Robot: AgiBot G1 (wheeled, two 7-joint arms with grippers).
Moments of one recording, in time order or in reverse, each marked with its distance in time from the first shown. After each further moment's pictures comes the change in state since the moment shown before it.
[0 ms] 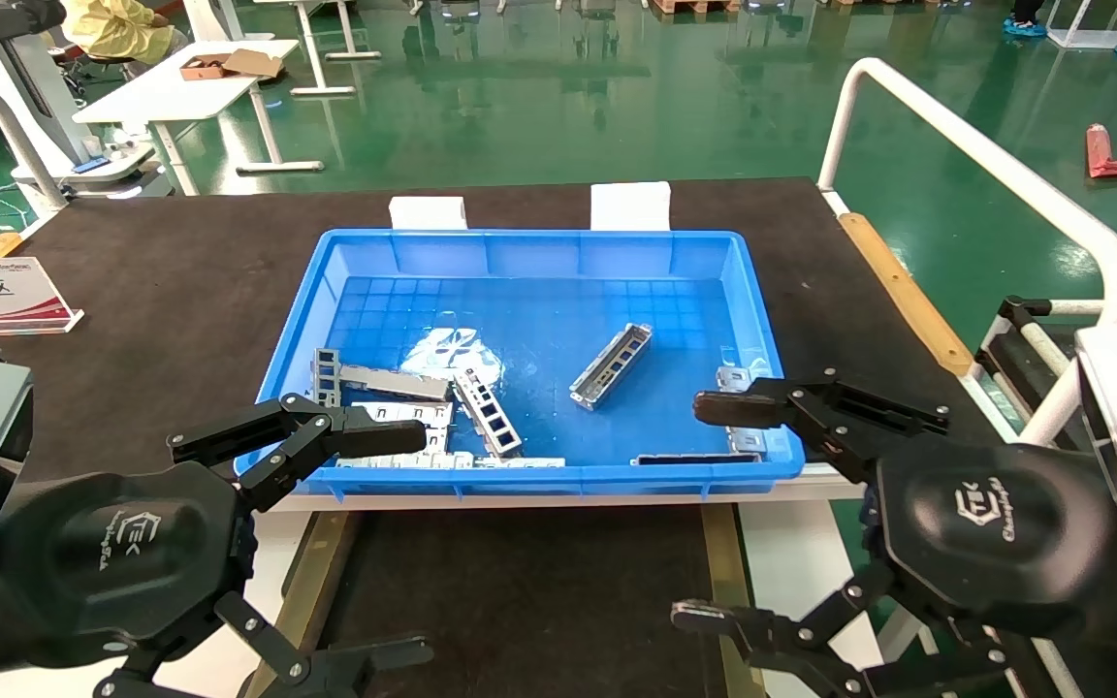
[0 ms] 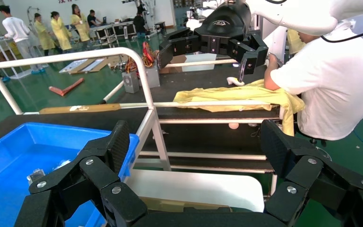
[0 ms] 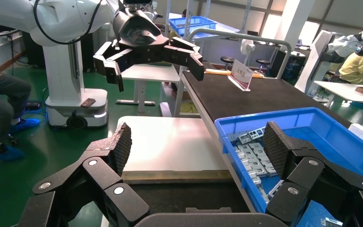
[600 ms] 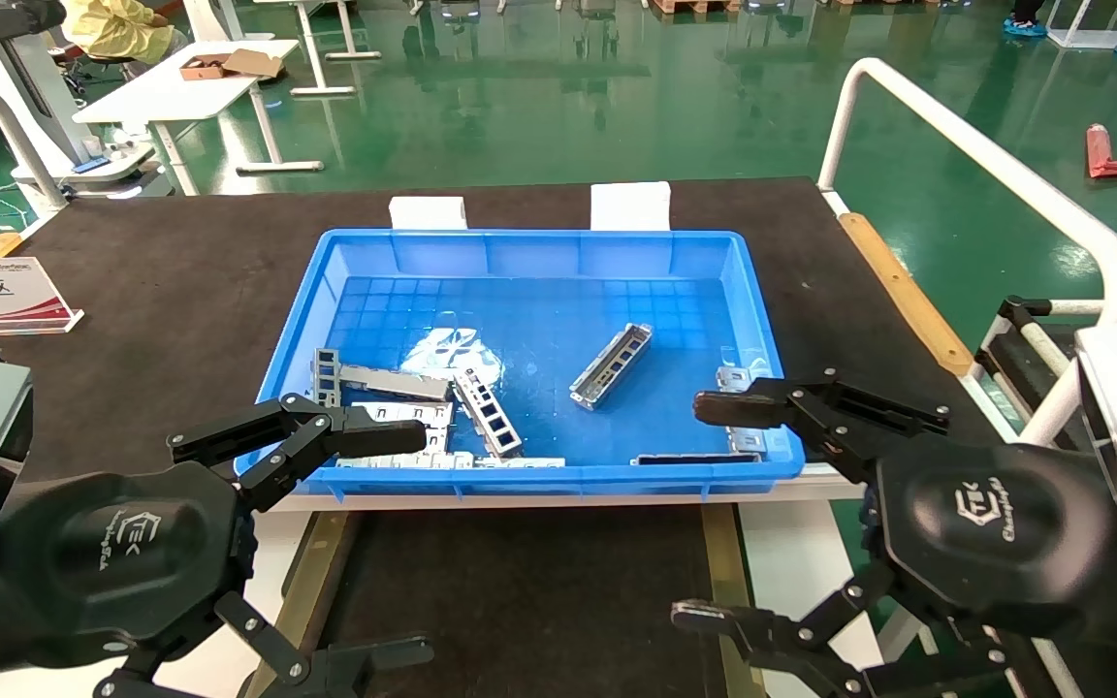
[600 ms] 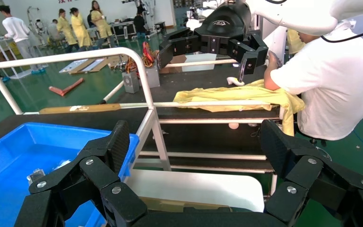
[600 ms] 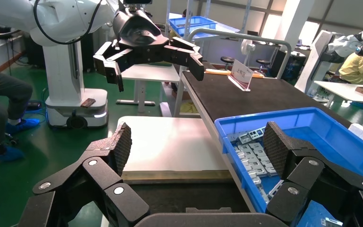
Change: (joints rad) left arm 0.000 0.000 0.000 0.000 0.000 0.000 0.000; right arm 0.000 0.000 0.000 0.000 0.000 0.000 0.000
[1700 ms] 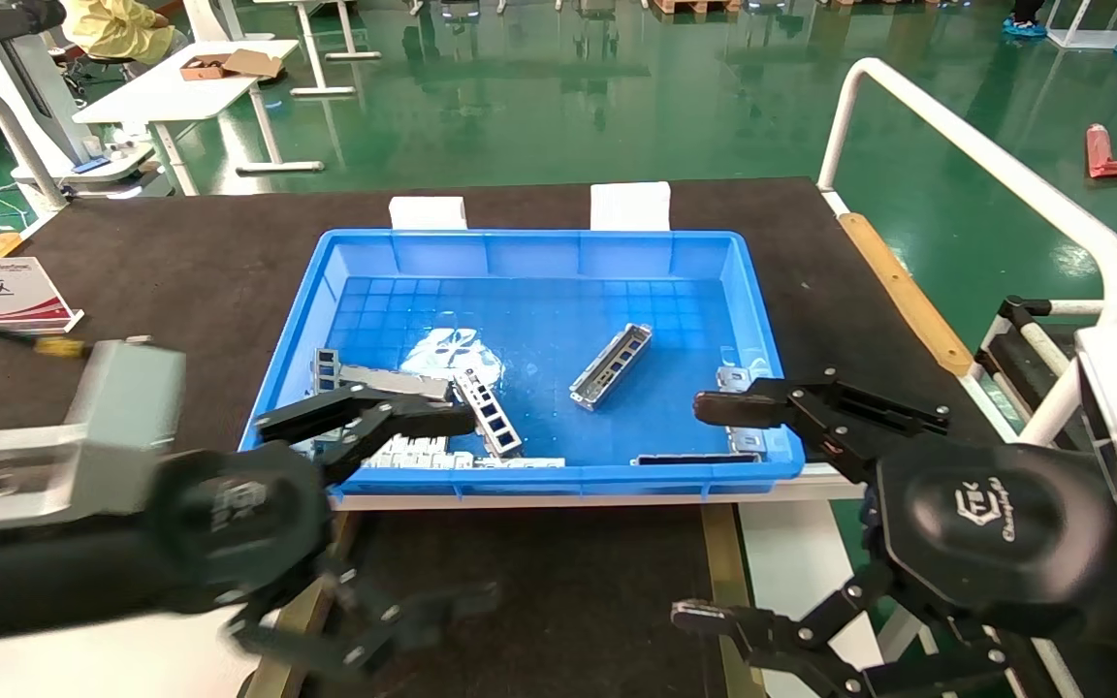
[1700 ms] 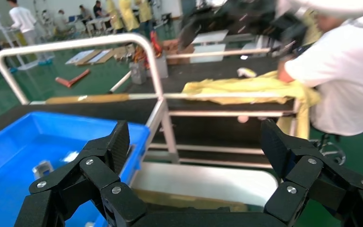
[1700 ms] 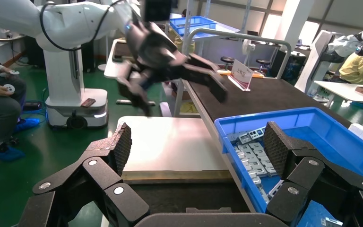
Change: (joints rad) left arm -0.064 0.108 0.066 0.050 0.133 -0.088 0.006; right arm 0.000 0.000 0.000 0.000 0.000 0.000 0.000
